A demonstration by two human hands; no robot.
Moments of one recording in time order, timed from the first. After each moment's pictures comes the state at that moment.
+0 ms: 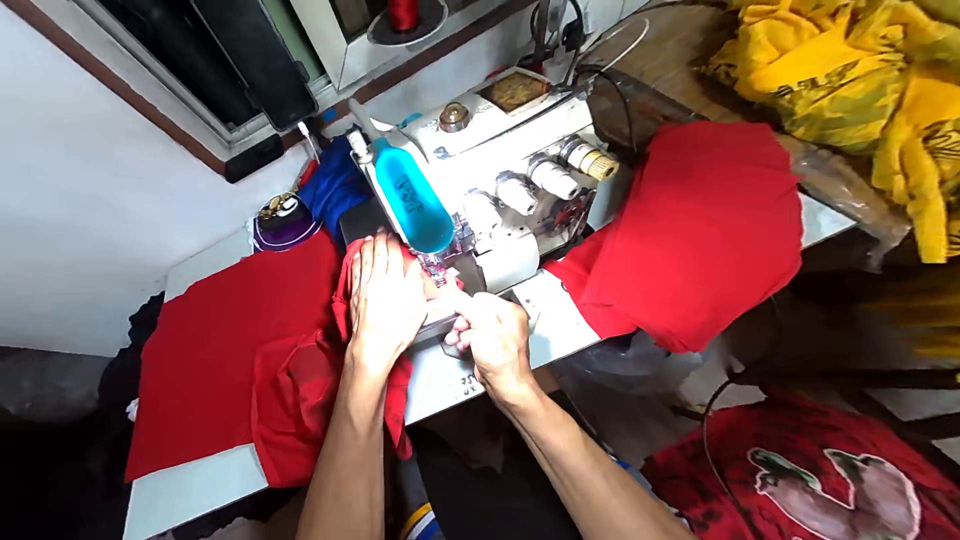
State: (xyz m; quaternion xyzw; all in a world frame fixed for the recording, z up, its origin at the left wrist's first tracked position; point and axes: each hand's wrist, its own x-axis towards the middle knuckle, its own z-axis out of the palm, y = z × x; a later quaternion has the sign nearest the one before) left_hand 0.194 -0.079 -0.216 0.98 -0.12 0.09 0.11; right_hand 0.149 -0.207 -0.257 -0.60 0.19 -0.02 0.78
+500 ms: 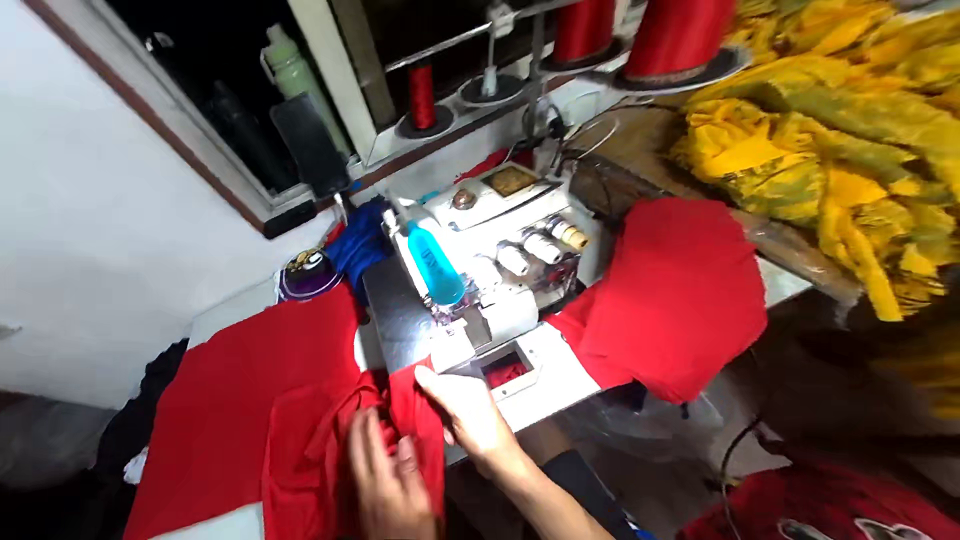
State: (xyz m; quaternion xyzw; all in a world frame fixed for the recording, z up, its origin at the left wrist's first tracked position) left_hand 0.046 -0.065 -0.279 0.93 0.07 0.25 0.26; right_hand 0.126 -0.196 -0.258 -0.62 0.03 0.15 0.77
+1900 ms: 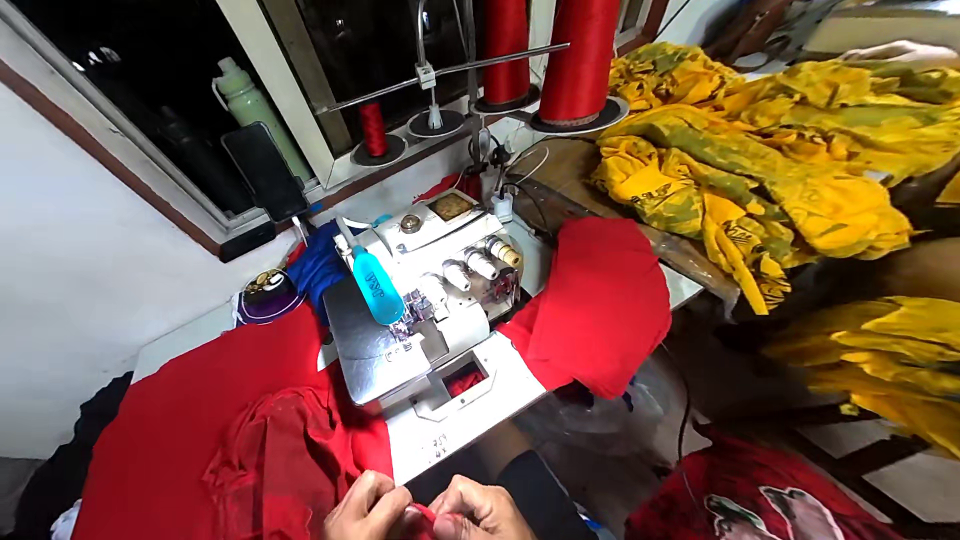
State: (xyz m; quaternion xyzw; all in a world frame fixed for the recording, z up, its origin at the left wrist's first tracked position) left_hand 0.037 -0.042 -0.242 0.90 -0.24 0.11 0.34; right_hand 0.019 -0.240 -0.295 -0.62 -0.13 0.05 0.77
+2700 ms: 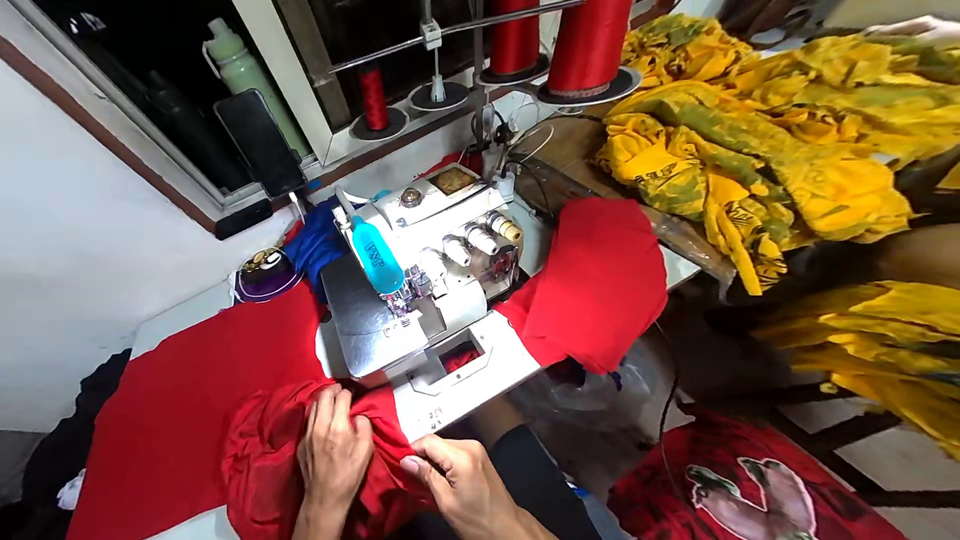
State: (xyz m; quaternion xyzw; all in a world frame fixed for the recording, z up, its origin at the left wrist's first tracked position) left_hand 0.094 -0.029 -0.277 0.97 -0.05 0.20 0.11; right_hand 0.045 -0.218 -0.298 -0.79 -0.18 -0.10 0.58
